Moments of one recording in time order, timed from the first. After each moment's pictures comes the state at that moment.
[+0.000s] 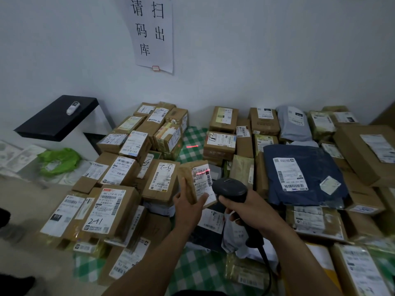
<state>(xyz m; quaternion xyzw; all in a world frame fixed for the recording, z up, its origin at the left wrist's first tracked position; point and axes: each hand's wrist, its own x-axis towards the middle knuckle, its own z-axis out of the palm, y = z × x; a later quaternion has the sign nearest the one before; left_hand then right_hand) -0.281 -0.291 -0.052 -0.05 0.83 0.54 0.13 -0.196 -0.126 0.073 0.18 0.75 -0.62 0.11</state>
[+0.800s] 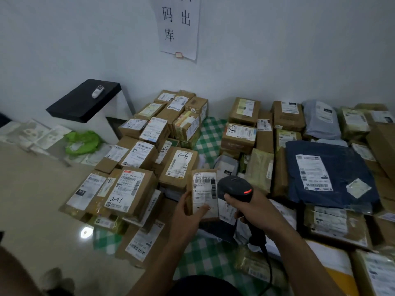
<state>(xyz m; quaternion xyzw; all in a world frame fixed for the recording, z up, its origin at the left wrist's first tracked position) -0.225 -0.352 -0.043 -0.09 0.76 0.63 0.17 -0.199 -0.149 0.049 0.16 0.78 -0.60 0.12</state>
